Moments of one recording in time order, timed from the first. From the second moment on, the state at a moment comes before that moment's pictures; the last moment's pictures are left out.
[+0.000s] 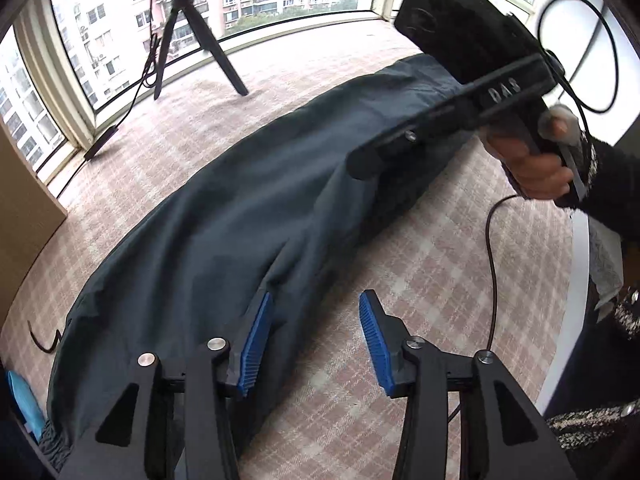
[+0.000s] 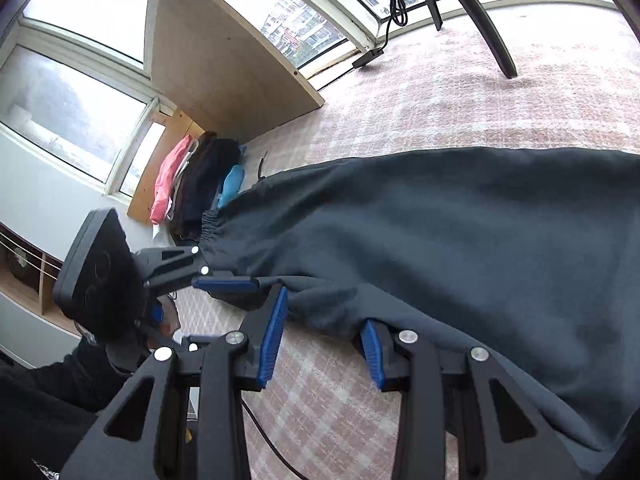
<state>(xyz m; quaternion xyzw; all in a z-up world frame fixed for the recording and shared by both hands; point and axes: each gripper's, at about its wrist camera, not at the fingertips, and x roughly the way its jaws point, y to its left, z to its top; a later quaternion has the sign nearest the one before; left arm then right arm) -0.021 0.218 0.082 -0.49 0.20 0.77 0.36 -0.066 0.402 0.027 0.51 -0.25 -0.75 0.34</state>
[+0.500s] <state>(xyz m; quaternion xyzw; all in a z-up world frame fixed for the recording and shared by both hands) -0.097 0.184 0.048 -0.55 0.11 0.77 0.31 -0.036 0.325 0.031 0.49 -0.01 -0.78 0.39</state>
